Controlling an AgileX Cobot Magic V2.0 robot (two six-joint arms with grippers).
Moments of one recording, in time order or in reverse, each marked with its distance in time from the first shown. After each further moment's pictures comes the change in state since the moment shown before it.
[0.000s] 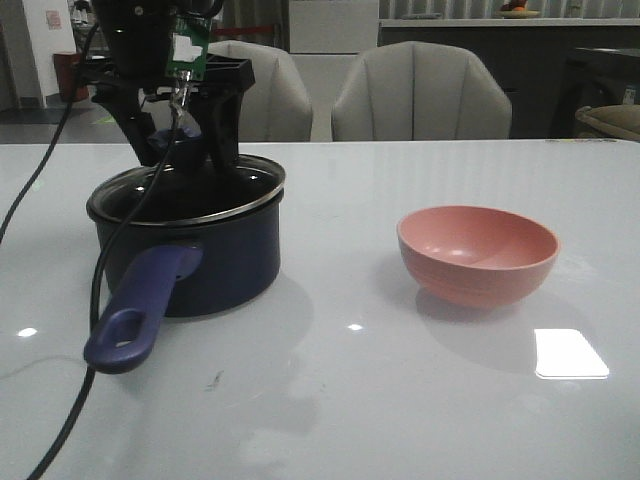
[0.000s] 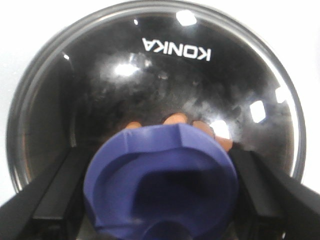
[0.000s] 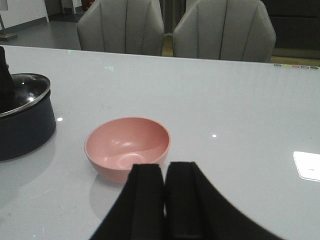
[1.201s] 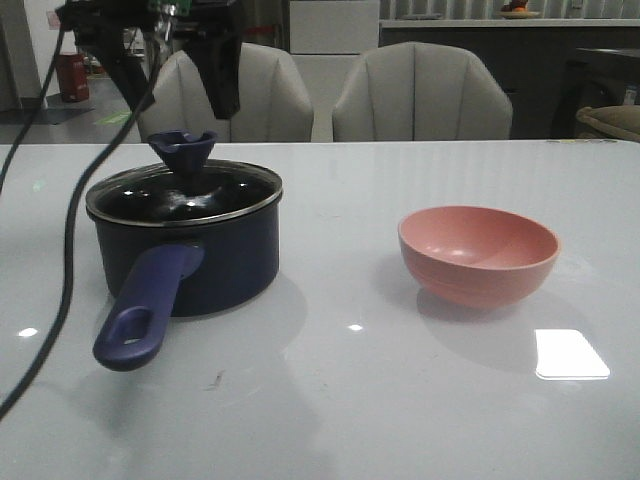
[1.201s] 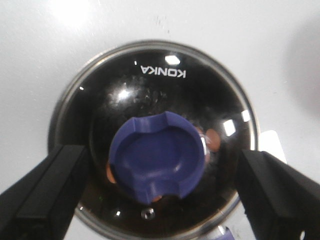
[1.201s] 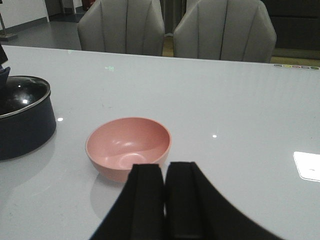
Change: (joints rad) left arm 0.000 -0.101 -0.058 0.007 0.047 0.015; right arm 0.000 0.000 0.000 0.000 0.000 0.000
